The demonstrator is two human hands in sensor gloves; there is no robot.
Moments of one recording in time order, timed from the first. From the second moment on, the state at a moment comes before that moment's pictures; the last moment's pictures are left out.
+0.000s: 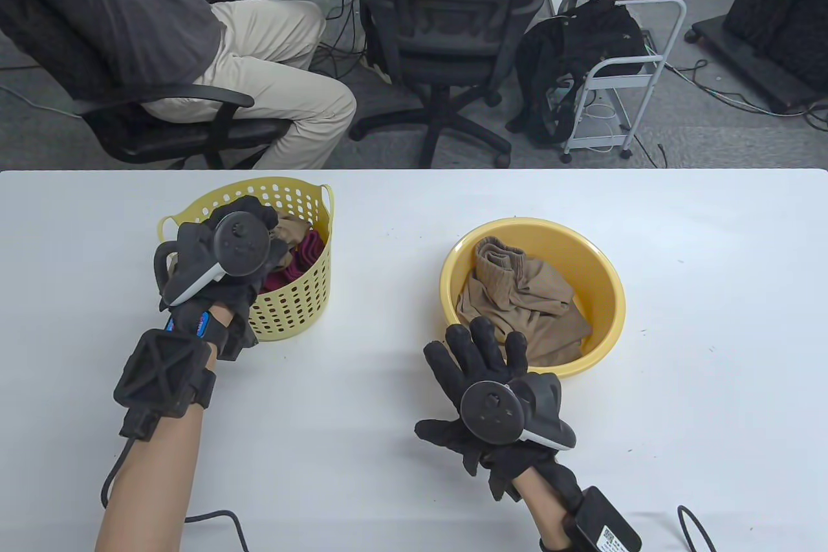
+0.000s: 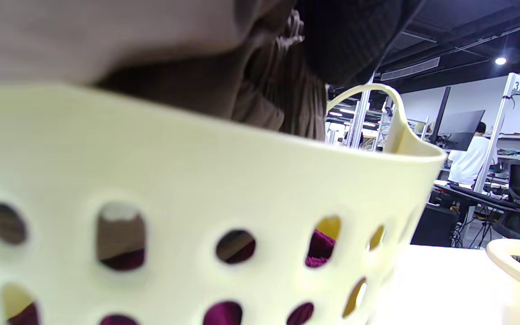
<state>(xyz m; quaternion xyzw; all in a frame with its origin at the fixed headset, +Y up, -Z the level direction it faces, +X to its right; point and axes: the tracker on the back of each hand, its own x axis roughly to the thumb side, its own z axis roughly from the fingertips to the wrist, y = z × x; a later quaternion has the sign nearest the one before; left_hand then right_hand) -0.255 -0.579 -0.407 0.04 -0.08 0.06 0.99 0.076 -0.674 -0.268 0.26 -0.04 0.95 0.16</state>
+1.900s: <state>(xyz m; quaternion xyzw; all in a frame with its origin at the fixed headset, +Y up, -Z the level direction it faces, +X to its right) -0.165 -0.637 -0.281 0.04 -0.28 0.13 0.95 0.078 -0.672 -0.267 0.26 -0.03 0.95 0.15</state>
